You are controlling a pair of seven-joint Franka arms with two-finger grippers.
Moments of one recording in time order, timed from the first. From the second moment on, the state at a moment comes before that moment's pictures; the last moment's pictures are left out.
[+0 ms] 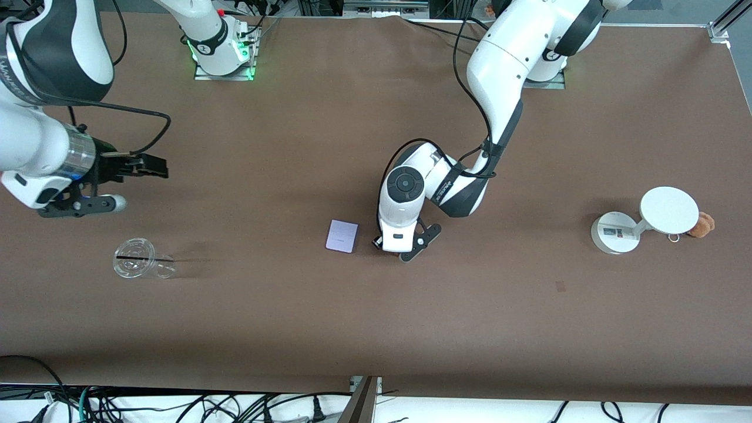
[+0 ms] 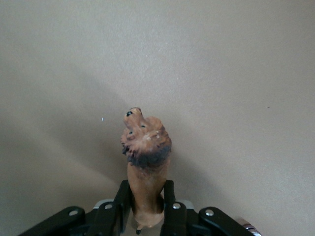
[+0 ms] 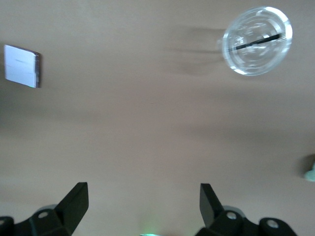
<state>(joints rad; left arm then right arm) -0.62 0.97 -0.05 -1.17 0.02 2.20 -1.41 0.22 0.26 -0.12 -1.49 0.10 1.53 0.03</state>
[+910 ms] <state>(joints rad) -0.34 0.82 -0.01 -1.16 0.03 1.79 -0.67 0.55 0.57 -0.10 -1.49 0.10 2.06 0.47</state>
